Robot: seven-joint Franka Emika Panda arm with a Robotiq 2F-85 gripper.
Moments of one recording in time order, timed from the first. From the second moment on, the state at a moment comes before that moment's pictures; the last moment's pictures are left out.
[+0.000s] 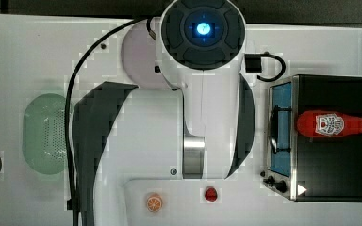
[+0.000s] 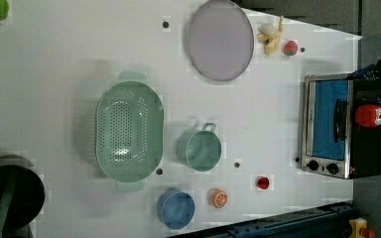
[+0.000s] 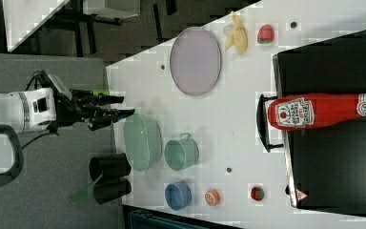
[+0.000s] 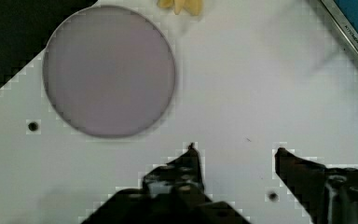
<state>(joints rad) 0.01 0.02 -0.01 -1.76 -0.01 0.18 -0.06</state>
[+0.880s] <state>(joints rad) -0.04 -0.38 -0.16 -1.91 0.00 0.12 -0.06</state>
